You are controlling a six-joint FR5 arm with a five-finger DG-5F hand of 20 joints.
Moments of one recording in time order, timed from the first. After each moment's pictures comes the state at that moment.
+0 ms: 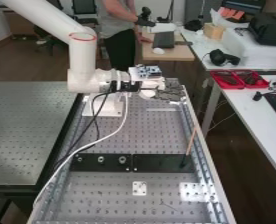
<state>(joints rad) 1.72 -2.14 -1.67 -2.65 -1.68 -0.58</state>
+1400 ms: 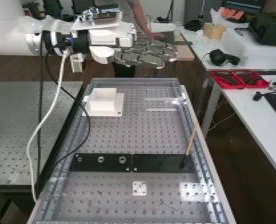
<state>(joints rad) 1.56 -1.68 -1.83 -2.79 -1.54 -0.64</state>
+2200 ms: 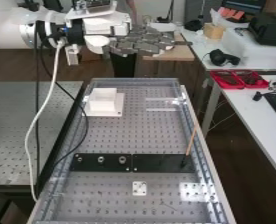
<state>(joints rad) 1.57 -1.63 -1.84 -2.80 -1.54 -0.66</state>
